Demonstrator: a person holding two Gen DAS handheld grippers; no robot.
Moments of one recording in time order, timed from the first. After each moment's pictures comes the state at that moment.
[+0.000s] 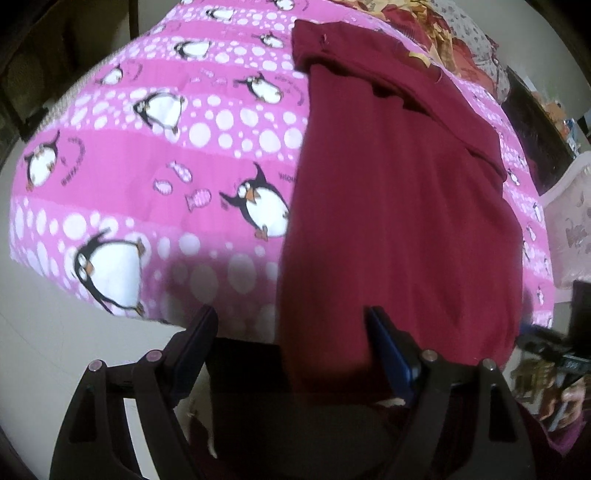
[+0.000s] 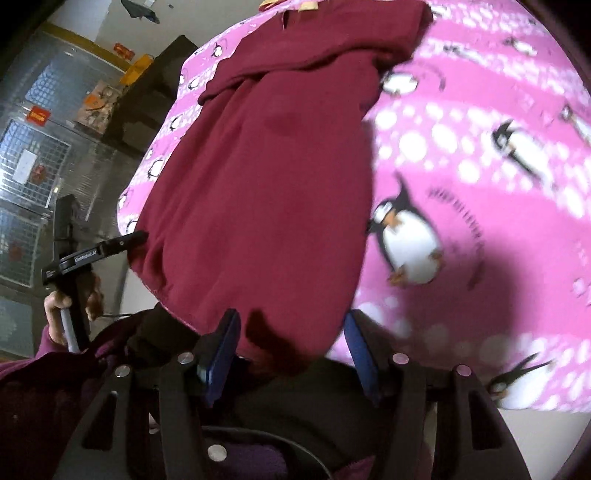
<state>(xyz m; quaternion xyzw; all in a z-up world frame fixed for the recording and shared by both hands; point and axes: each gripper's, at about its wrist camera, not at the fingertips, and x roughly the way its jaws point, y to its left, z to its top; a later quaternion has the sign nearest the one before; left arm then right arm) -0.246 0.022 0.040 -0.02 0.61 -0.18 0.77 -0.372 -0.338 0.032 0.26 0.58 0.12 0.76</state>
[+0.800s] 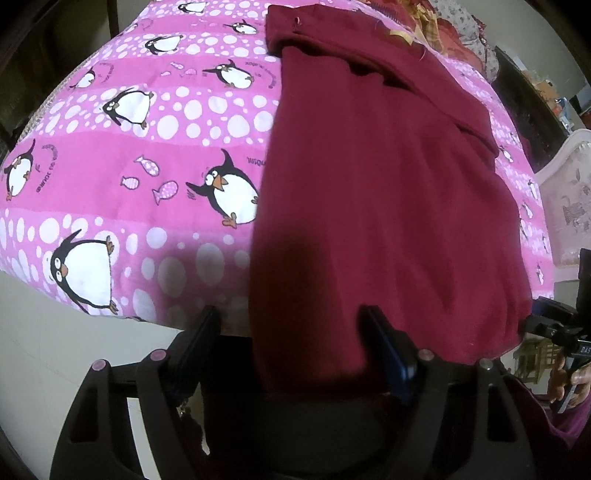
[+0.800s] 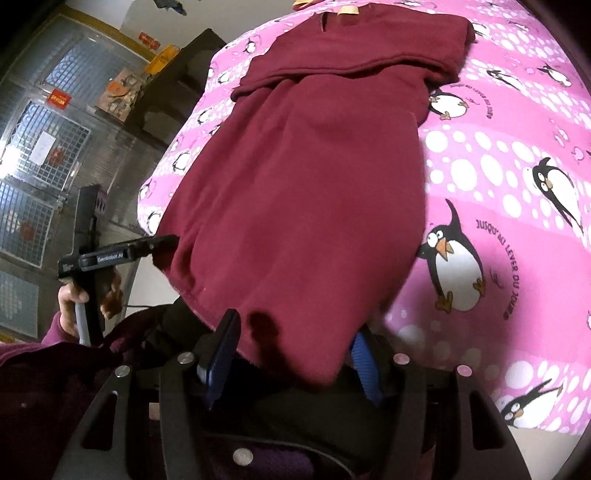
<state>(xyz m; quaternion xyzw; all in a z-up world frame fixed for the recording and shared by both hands) -0.249 0.003 0.036 0.02 0.62 -0.21 0.76 -0.357 -0.315 0.047 0.24 0.56 0.16 0.78</state>
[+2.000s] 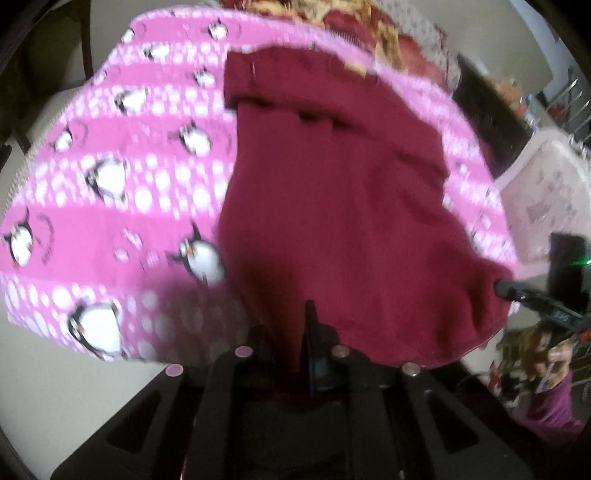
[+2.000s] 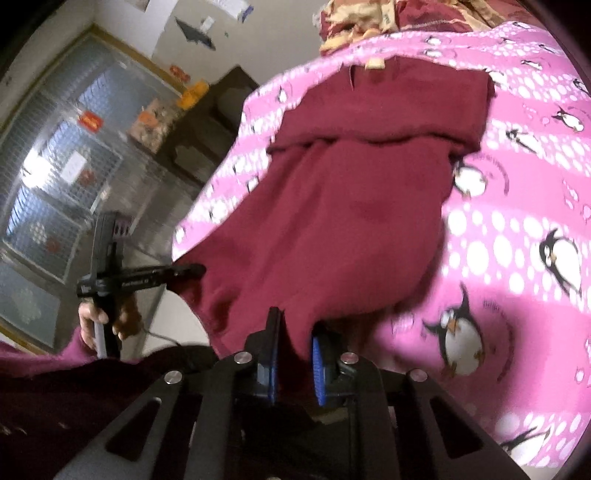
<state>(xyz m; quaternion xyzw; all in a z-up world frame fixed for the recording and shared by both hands) -0.226 -0.005 0.098 -0.01 0.58 -0.27 0.77 -0.338 -0.337 0.091 0.29 0.46 0.19 0.82</state>
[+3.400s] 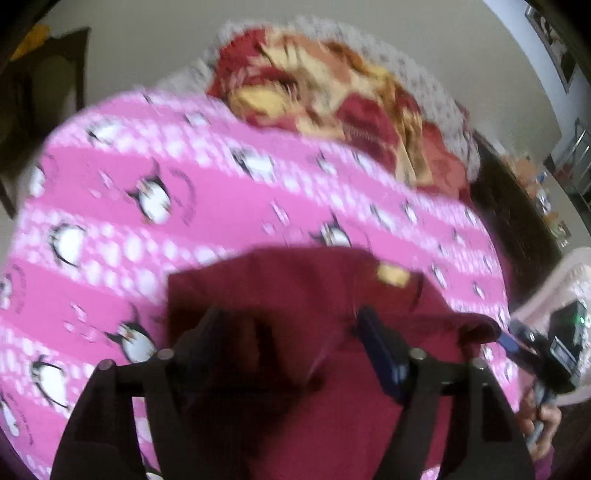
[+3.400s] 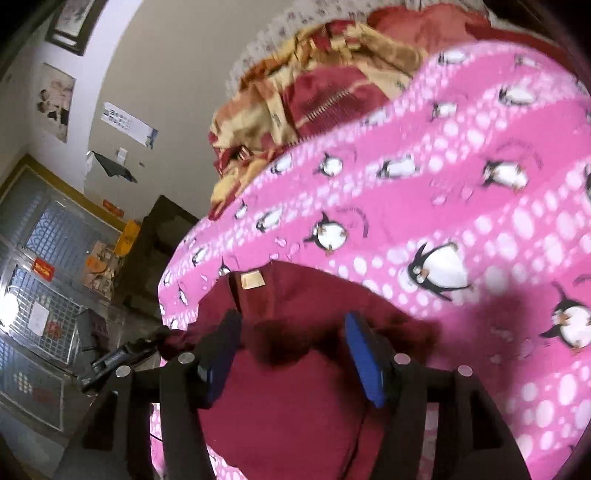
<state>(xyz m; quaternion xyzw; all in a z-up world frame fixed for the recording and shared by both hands) 0.054 -0.136 0.120 -0.06 0.47 -0.26 0.84 -0.137 -0.509 0.104 0.37 0.36 0.02 0.86</state>
